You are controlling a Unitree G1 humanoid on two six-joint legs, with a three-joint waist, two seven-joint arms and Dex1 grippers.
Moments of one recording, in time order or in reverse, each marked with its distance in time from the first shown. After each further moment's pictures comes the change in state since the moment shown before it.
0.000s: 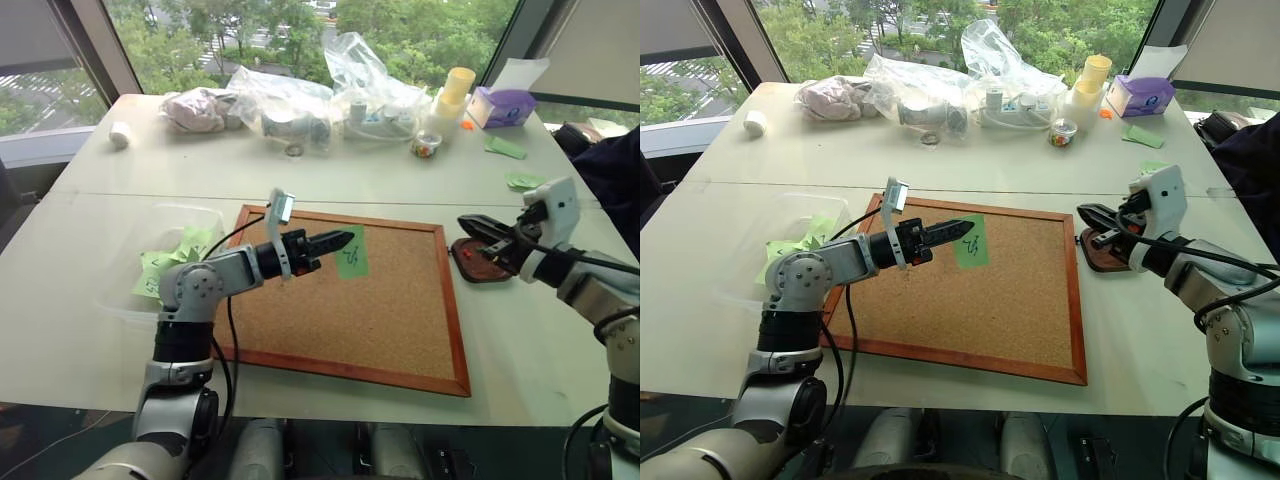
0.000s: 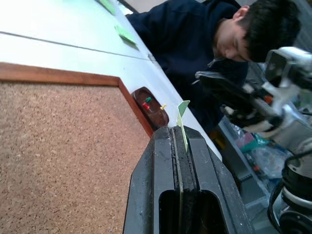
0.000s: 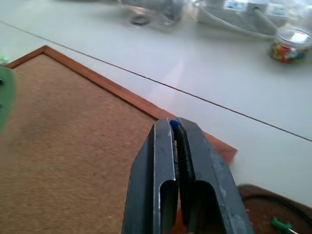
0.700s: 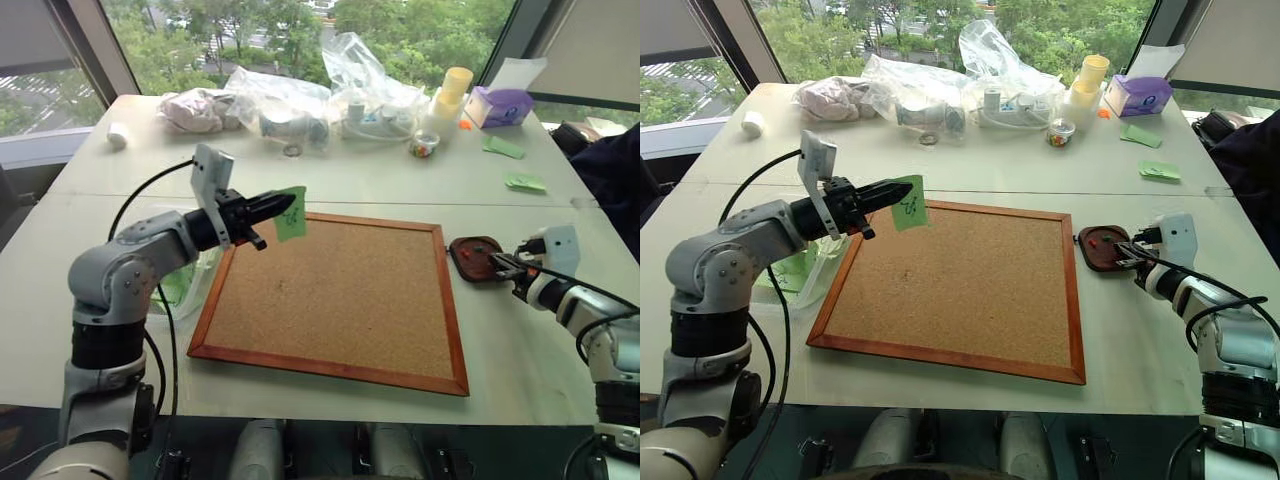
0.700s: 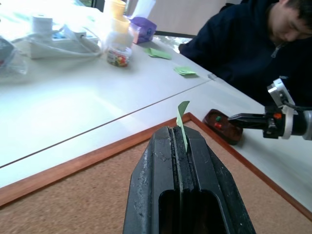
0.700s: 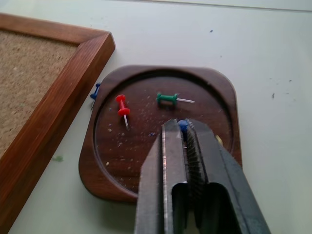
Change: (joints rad) left arm 0.013 0.323 0.047 -0.179 0.103 -0.173 -0.044; right arm 0.054 0.020 0.077 0.403 -0.184 -0.256 0.000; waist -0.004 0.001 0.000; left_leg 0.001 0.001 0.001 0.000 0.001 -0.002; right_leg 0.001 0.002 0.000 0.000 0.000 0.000
